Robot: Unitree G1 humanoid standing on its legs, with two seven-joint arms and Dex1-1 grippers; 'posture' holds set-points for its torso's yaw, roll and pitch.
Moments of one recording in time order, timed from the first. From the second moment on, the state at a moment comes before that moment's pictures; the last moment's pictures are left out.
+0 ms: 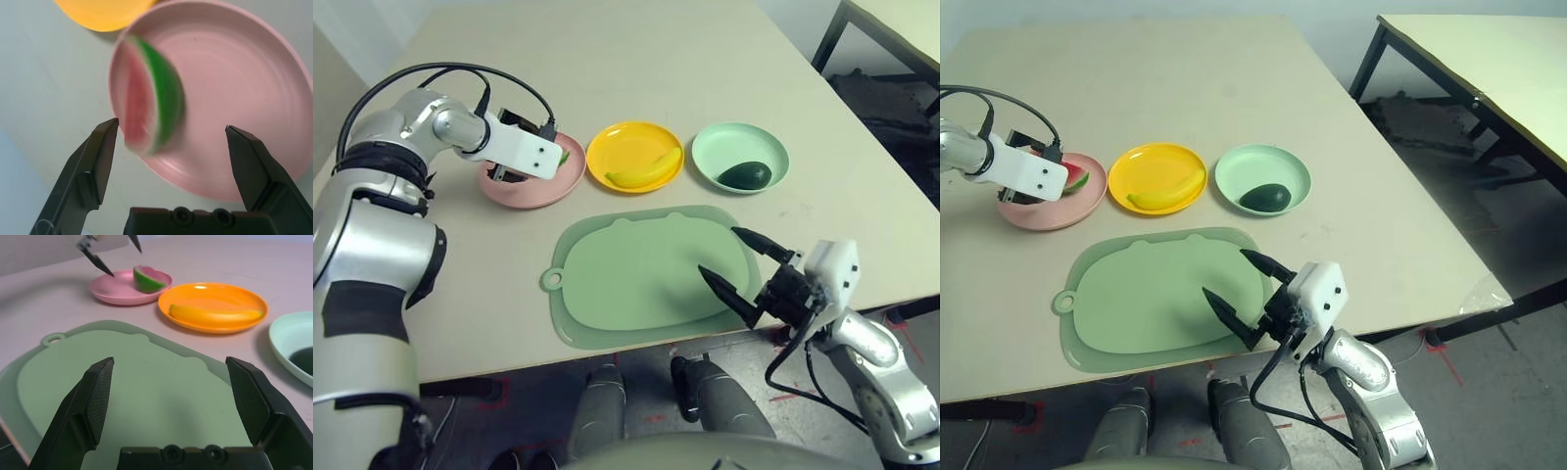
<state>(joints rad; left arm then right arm) -1.36 0.84 -0.51 1.30 0.63 -0.77 -0.94 0.15 -0.41 0.04 -0.51 0.40 0.17 0.61</state>
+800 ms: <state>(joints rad) -0.23 0.82 0.62 0.13 -0.27 0.35 -0.78 -0.03 -0.42 -0.29 -0.03 0.42 -0.01 0.64</state>
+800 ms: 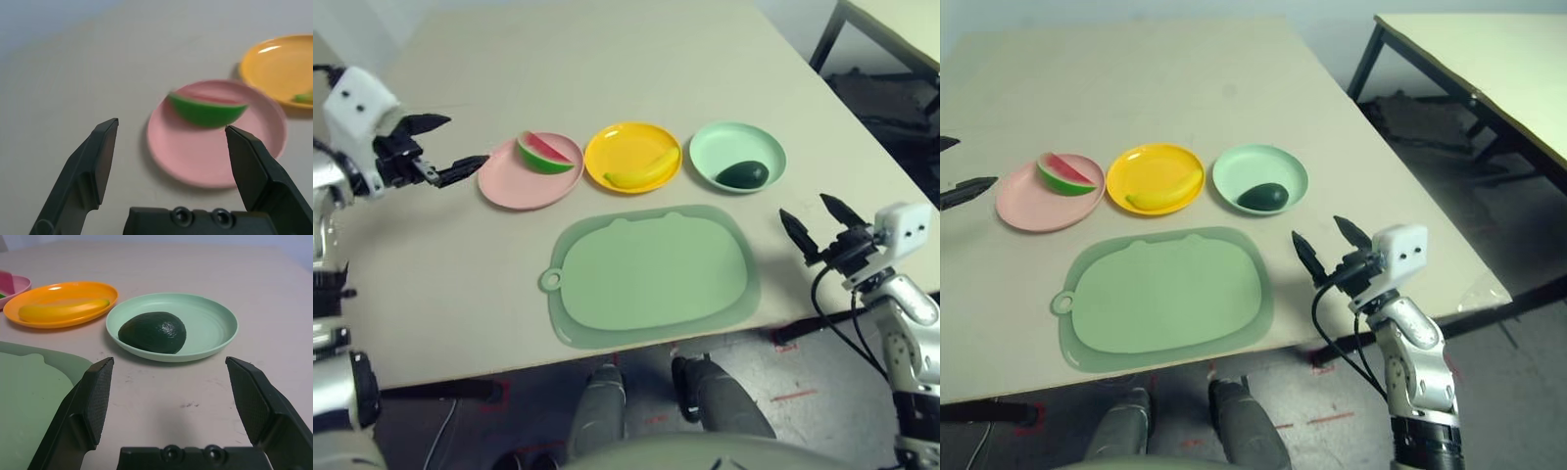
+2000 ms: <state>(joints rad) 0.09 0.57 0.66 0.13 -0.43 0.16 -0.62 -0.01 -0.46 -0.50 0.39 0.51 -0.27 0.76</state>
